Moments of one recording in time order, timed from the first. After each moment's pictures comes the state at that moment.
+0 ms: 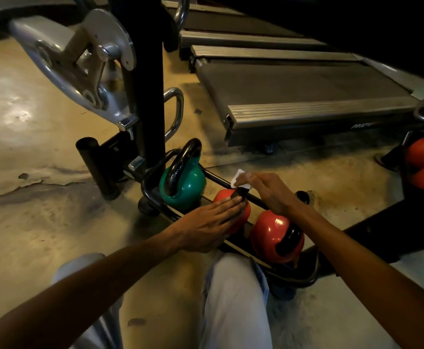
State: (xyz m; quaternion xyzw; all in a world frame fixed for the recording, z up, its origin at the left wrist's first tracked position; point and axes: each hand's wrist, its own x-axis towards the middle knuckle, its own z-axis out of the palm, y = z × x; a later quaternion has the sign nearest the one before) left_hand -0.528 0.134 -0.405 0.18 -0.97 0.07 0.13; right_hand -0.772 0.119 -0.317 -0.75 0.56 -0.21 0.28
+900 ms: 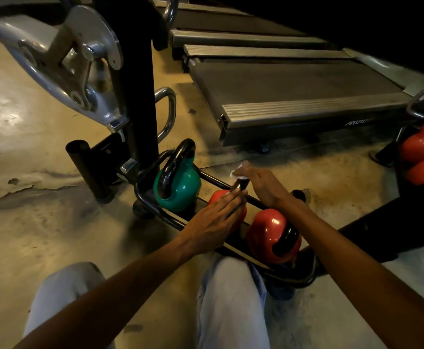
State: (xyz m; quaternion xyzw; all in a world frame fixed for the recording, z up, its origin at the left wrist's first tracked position) left_hand -0.564 0.141 -0.411 0.27 -0.94 -0.01 0.19; right_hand -0.770 0.104 -0.323 -0.69 0.61 -0.21 0.32
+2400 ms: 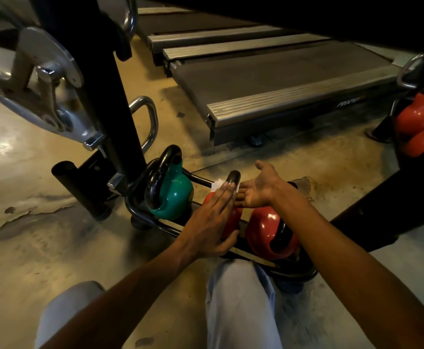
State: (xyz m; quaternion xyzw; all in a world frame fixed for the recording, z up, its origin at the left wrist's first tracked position) left_hand -0.576 0.137 -0.393 0.31 -0.93 -0.10 0.18; right_hand -0.770 0.098 -0.314 -0.01 0.55 -0.39 0.74
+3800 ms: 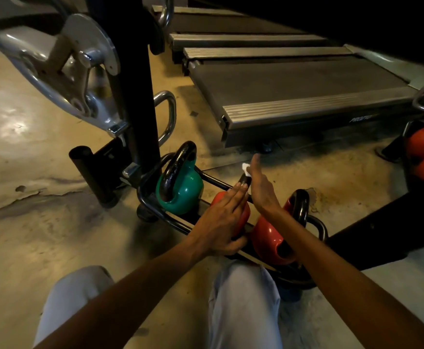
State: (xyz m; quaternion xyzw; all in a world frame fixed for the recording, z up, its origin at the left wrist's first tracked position) left_hand -0.575 0.143 -0.387 0.32 -0.92 -0.12 0.18; right_hand -0.730 0.114 -0.330 -0.47 0.70 -0.36 0.39
